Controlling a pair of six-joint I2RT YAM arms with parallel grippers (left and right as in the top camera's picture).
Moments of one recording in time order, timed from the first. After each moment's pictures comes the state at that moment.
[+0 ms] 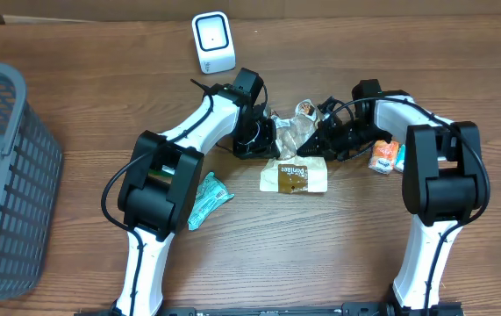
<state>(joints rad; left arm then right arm) -0.44 2.28 1.67 -0.84 0.51 -0.53 0.06 2.22 1.42 -0.86 -0.94 -0.05</state>
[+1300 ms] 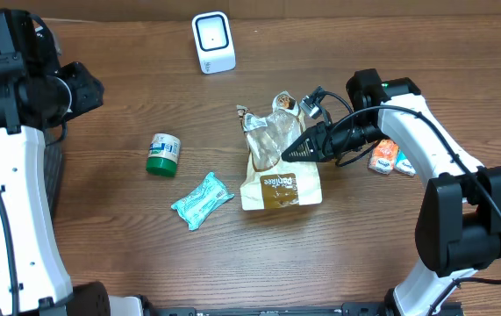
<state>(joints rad) 0.19 1.59 1.89 -1.32 0.06 -0.28 0.17 1.89 1.41 -1.20 -1.15 -0.38</state>
